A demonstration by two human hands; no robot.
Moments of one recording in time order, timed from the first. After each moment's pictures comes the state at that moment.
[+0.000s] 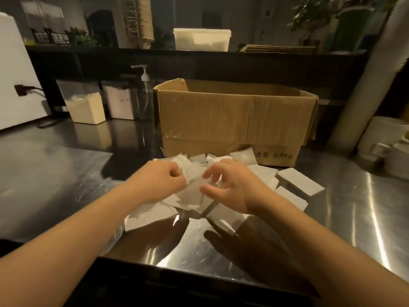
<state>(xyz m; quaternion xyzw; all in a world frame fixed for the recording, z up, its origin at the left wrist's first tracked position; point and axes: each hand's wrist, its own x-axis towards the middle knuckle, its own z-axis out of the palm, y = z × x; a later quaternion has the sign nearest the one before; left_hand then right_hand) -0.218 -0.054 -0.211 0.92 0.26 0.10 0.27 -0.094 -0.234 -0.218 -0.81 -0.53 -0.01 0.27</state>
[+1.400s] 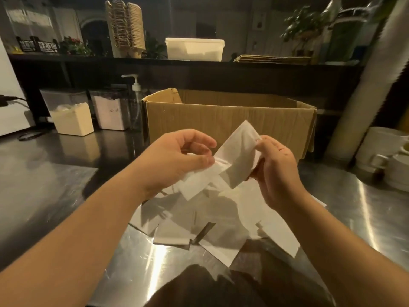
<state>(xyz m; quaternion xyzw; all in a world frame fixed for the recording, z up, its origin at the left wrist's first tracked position) -0.190 -0.078 -0.147 0.84 0.08 0.18 0.51 -0.064 -0.246 -0.179 -0.62 -0.27 0.06 0.74</state>
